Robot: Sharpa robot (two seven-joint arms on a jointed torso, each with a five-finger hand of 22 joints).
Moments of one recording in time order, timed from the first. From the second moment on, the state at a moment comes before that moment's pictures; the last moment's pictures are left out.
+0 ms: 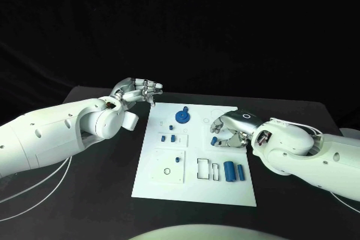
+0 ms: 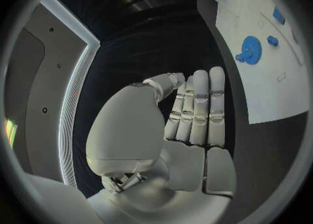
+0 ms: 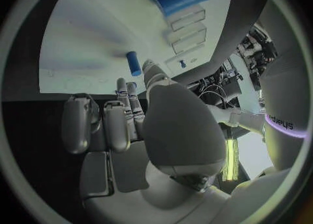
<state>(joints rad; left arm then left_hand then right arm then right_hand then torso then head) 1.22 -0.84 -0.04 1.41 -0.14 -0.26 0.27 1.39 -0.18 0.57 0.00 0.34 0.93 0.19 0.25 0.28 1.06 0.12 0.31 0.14 1.11 0.03 1.01 0.44 0.17 1.00 0.11 0.91 0.66 1.18 -0.89 -0.12 1.70 -1.70 -0.27 -0.21 1.48 -0.16 0.12 0.26 0.17 0.96 0.12 0.18 0.35 1.05 0.09 0.19 0.17 1.47 0.01 1.39 1.21 0.05 1.45 0.11 1.29 1.31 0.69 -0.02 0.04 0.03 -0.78</state>
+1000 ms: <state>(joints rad) 1.22 -0.84 -0.04 1.41 -0.14 -0.26 0.27 1.39 -0.18 0.56 0.00 0.34 0.93 0.19 0.25 0.28 1.06 0.12 0.31 0.14 1.11 0.03 1.01 0.44 0.17 1.00 0.12 0.91 0.66 1.16 -0.84 -0.12 1.65 -1.68 -0.26 -0.20 1.51 -0.16 0.42 0.27 0.09 1.05 0.13 0.21 0.35 1.21 0.06 0.16 0.13 1.46 -0.01 1.39 1.21 0.05 1.47 0.10 1.37 1.31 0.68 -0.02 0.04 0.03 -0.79</state>
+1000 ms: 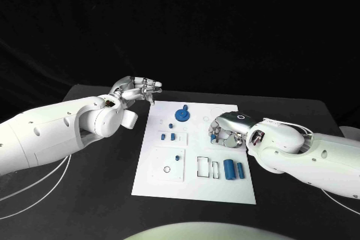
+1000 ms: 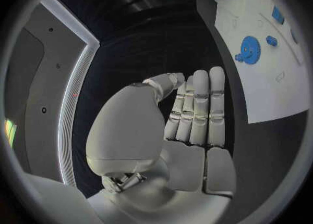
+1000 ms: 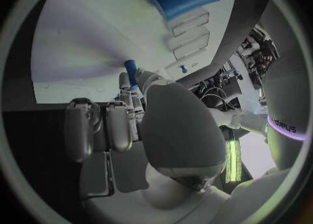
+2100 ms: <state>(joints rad) 1.22 -0.82 -0.04 1.39 -0.14 -0.26 0.25 1.39 -0.18 0.56 0.00 0.34 0.93 0.19 0.25 0.28 1.05 0.12 0.31 0.14 1.11 0.03 1.02 0.44 0.17 1.00 0.12 0.91 0.66 1.14 -0.76 -0.12 1.84 -1.63 -0.38 -0.19 1.47 -0.19 0.51 0.23 0.09 1.06 0.12 0.23 0.38 1.23 0.06 0.14 0.13 1.46 -0.01 1.40 1.20 0.05 1.47 0.09 1.39 1.31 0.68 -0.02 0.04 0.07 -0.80</state>
